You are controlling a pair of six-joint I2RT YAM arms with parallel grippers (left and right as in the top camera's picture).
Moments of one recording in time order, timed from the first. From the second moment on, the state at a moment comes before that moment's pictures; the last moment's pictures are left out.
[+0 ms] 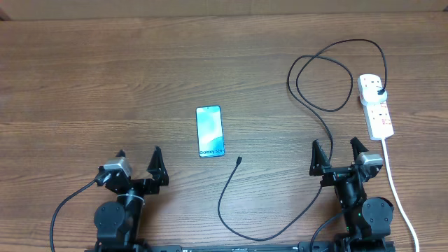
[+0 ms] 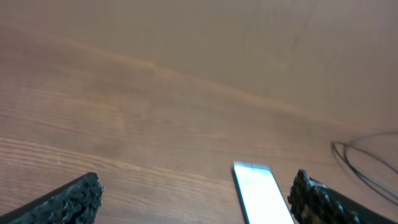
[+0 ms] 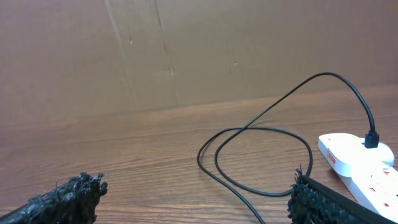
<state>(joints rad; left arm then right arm) -0.01 0.01 0.08 -0.24 0.07 -0.33 0.05 0.01 0.02 -0.03 -0.07 0.17</state>
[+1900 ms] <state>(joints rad) -0.20 1.29 1.16 -1.26 0.37 -0.33 0.05 0.01 0.02 -0.03 -0.07 0.17</state>
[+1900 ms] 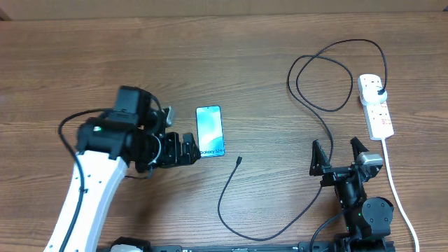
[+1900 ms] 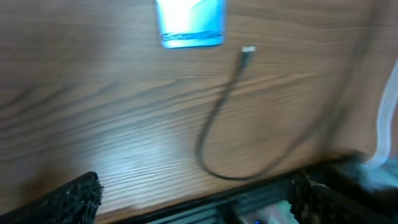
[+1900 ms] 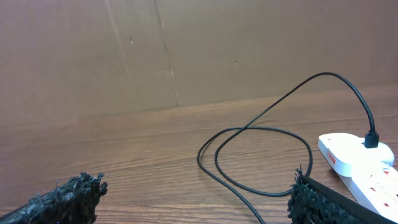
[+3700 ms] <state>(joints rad) -0.41 1.58 1.09 -0.96 -0.05 -0.63 0.05 0.01 0.02 -0.03 -0.07 0.17</state>
